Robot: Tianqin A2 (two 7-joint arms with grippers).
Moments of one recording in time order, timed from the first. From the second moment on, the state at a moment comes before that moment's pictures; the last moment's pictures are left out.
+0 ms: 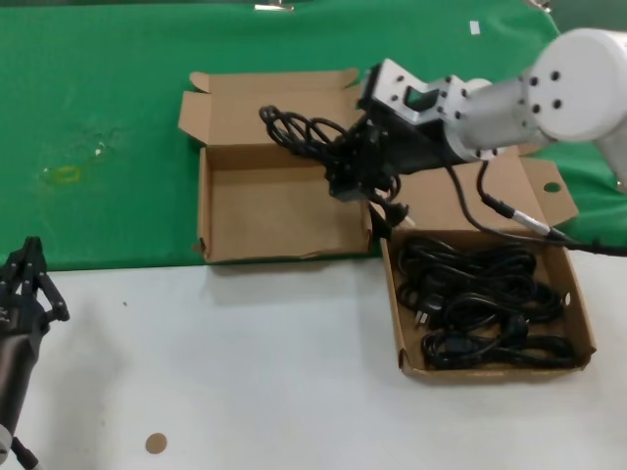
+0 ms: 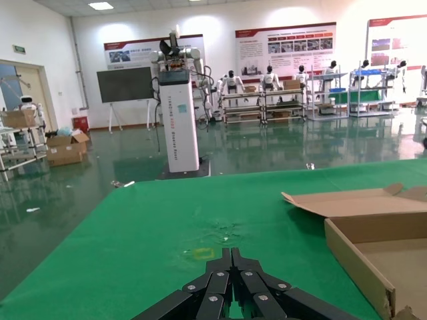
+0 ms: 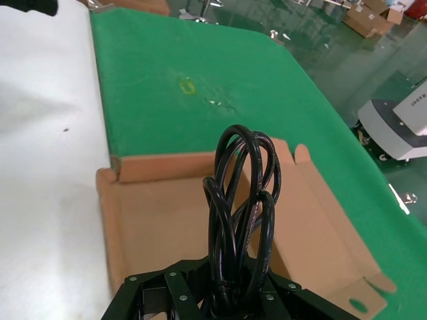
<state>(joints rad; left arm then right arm) 0.00 -0.30 1.60 -1.60 -1.80 0.00 0.00 1.07 0.39 -2.13 1.14 1.06 -1.02 0.48</state>
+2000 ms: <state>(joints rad) 0.00 -0.30 1.60 -1.60 -1.80 0.00 0.00 1.34 0.00 -2.40 0.27 1.22 -0.65 0.08</state>
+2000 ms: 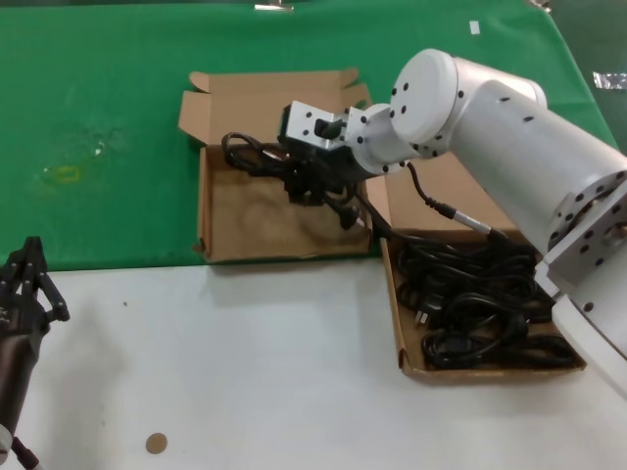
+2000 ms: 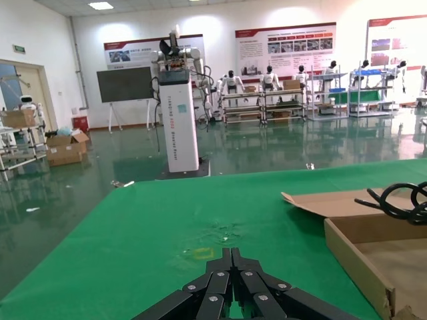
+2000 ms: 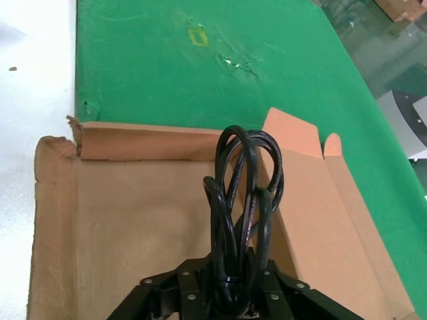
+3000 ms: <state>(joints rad) 0.00 -0.30 1.60 -1.60 -1.80 0.00 0.00 1.36 0.00 -2.51 0.26 1.34 -0.61 0.09</state>
